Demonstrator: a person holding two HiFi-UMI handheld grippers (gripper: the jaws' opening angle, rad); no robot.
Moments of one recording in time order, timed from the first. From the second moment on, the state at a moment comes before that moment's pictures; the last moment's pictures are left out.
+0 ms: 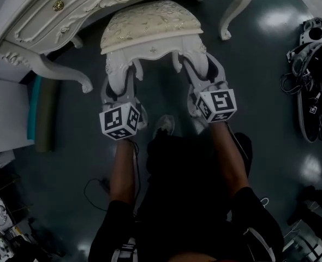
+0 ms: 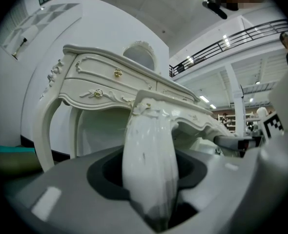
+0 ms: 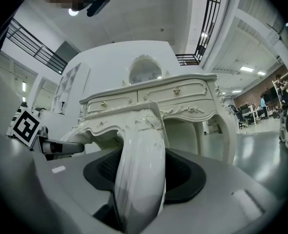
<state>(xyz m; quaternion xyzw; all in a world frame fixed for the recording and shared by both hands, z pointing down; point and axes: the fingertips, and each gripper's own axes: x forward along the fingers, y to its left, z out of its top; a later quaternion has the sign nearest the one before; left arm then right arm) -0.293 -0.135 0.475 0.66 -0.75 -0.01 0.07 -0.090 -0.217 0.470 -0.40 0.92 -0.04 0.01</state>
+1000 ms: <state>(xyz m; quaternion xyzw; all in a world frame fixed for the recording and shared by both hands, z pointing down) -0.347 -0.187 0.515 0.65 -0.76 -0.02 0.06 -0.148 -0.277 0.505 -0.38 0.93 -0.02 0.02</state>
